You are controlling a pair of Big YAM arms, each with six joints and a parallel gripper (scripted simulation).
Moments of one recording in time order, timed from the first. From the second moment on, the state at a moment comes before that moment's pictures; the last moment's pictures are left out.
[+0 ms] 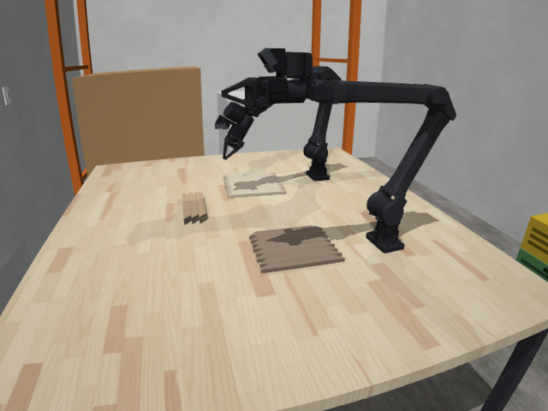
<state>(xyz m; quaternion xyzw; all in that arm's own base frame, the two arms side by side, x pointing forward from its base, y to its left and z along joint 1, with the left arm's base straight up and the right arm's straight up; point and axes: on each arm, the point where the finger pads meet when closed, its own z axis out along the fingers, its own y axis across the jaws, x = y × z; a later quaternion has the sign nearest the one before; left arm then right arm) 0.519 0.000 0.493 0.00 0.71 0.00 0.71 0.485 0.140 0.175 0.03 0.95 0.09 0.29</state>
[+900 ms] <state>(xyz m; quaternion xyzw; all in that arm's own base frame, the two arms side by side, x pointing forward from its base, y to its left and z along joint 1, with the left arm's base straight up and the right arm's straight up) 0.519 0.000 0.493 0.00 0.71 0.00 0.71 0.539 0.031 0.418 0.00 0.77 0.04 0.63</state>
